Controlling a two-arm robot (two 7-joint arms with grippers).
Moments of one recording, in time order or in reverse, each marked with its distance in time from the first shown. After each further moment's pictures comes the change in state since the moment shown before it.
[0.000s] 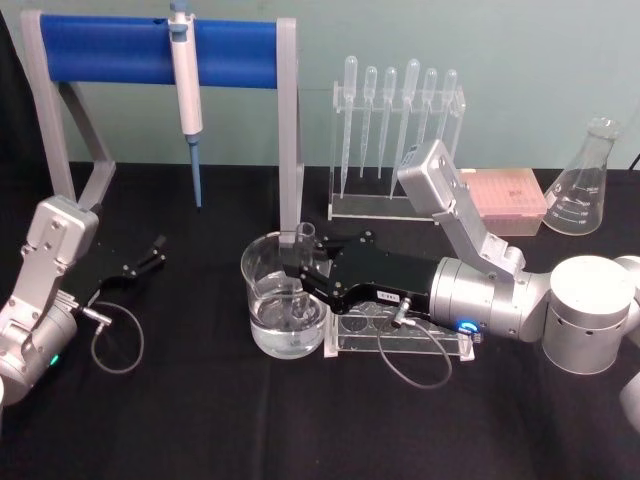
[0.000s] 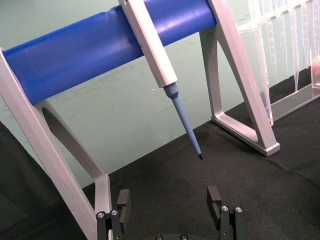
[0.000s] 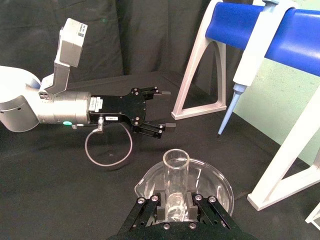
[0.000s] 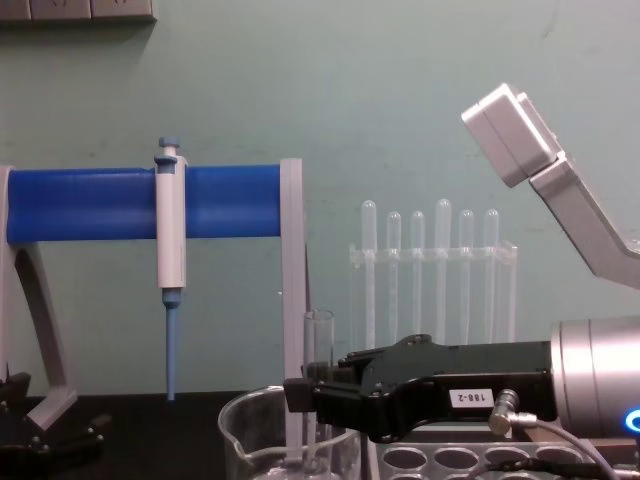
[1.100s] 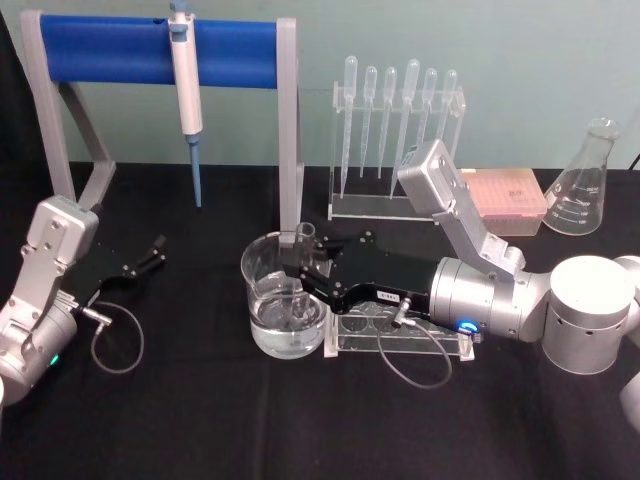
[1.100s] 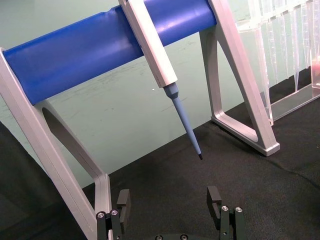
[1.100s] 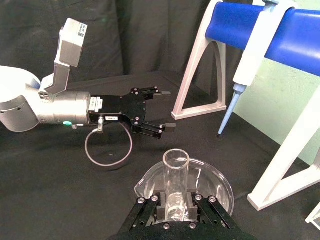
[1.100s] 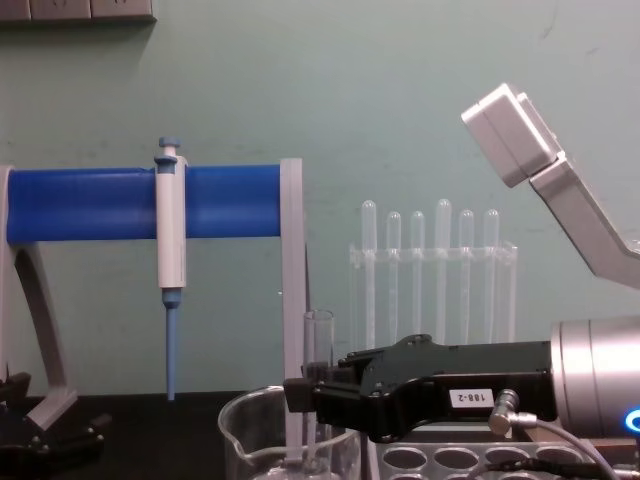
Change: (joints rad) left arm 0.000 0.000 0.000 0.000 0.000 0.000 0.000; right arm 0.000 0.000 0.000 0.000 0.000 0.000 0.000
